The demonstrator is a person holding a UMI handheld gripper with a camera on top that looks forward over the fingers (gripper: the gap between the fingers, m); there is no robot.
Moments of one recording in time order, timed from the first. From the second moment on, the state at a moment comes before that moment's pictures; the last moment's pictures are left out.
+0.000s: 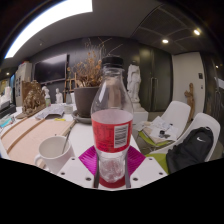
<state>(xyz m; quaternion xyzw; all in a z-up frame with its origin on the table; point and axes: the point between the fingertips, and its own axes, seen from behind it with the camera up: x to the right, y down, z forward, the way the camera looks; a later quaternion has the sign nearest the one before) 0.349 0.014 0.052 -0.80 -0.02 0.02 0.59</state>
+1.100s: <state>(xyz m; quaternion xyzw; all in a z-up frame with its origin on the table) 0.234 -0.223 0.212 -0.88 0.00 -0.03 0.48</state>
